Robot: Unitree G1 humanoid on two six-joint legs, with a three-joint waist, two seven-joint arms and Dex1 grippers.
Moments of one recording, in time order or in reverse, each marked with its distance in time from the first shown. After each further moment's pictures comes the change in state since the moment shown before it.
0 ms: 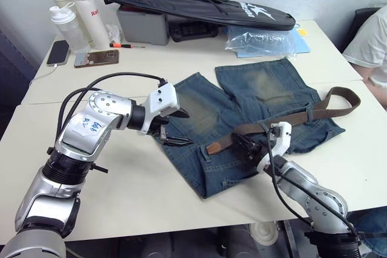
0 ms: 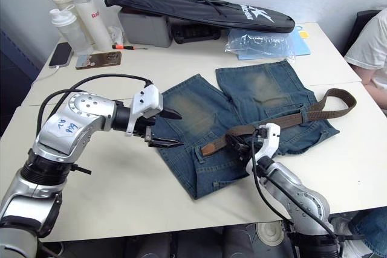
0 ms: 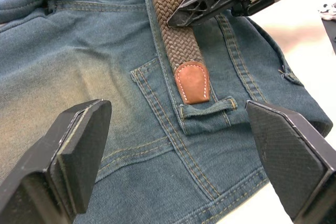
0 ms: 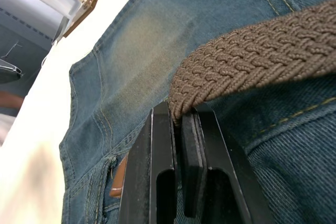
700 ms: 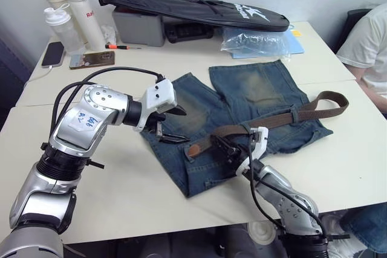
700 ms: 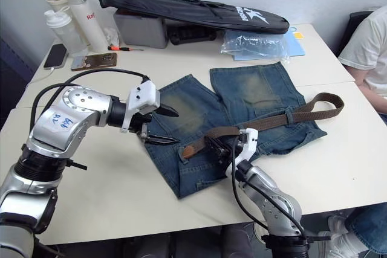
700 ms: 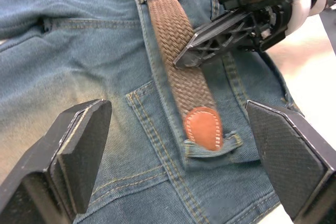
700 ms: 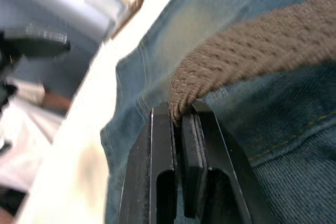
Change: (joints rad) left arm -0.040 0.033 -0.007 0.009 0.005 0.006 -0.036; right arm -0.013 0.269 0.021 0.094 -0.068 0.018 0.119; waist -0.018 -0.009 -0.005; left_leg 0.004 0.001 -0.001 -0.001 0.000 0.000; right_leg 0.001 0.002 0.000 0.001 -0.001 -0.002
